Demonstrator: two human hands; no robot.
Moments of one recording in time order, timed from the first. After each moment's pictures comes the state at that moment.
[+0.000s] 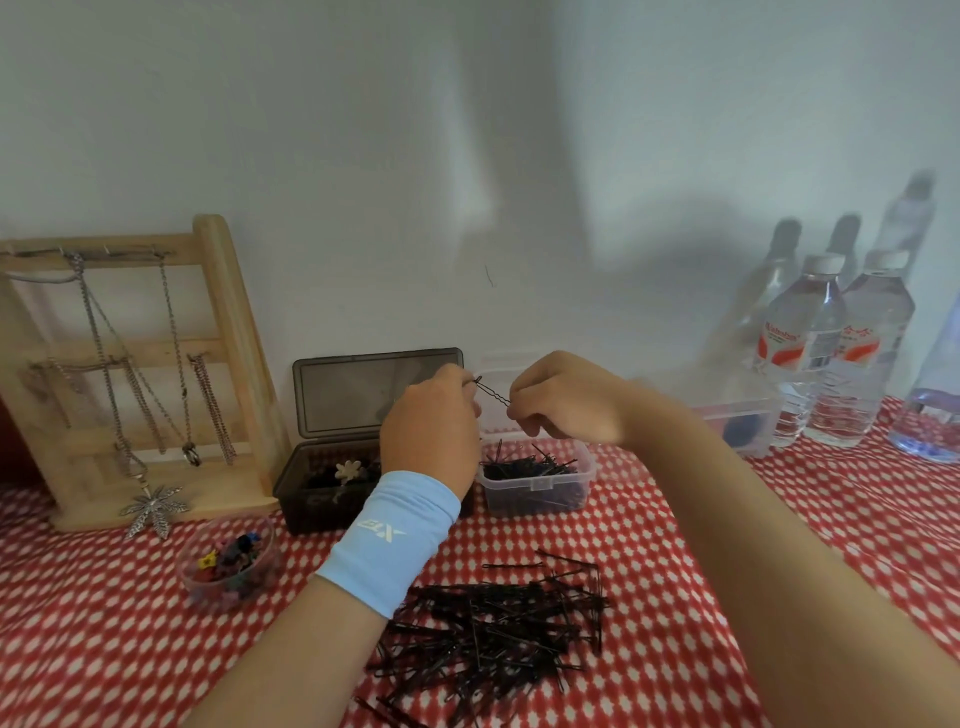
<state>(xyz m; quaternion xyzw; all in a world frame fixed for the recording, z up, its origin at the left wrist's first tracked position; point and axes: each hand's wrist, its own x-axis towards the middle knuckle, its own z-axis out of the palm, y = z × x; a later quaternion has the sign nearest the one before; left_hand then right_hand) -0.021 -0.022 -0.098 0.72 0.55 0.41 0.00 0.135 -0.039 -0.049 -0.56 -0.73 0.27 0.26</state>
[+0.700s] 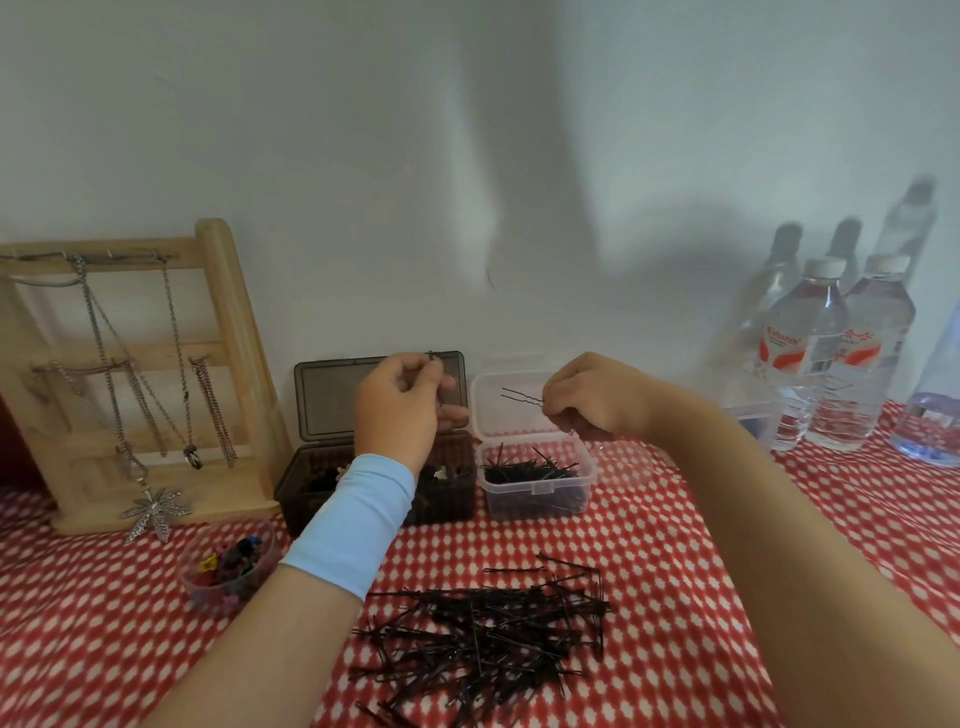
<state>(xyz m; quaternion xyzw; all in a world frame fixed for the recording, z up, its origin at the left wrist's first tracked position) -0.039 -0.010 -0.091 0.52 0.44 0.62 0.39 0.158 -0.032 -0.048 -0.62 -0.71 0.25 0.22</state>
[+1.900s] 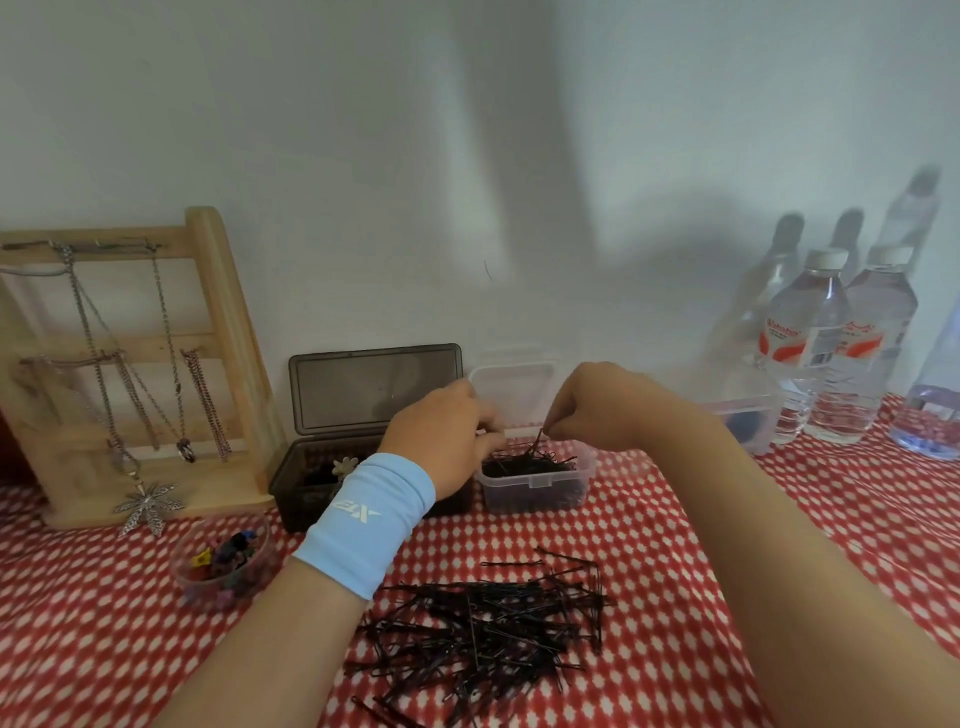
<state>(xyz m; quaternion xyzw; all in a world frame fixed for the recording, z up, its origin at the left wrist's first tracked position) -0.030 -0.009 -0.100 0.86 0.47 0.17 0.00 0.166 -0.028 -0.070 -0.65 -0.74 0.08 0.13</state>
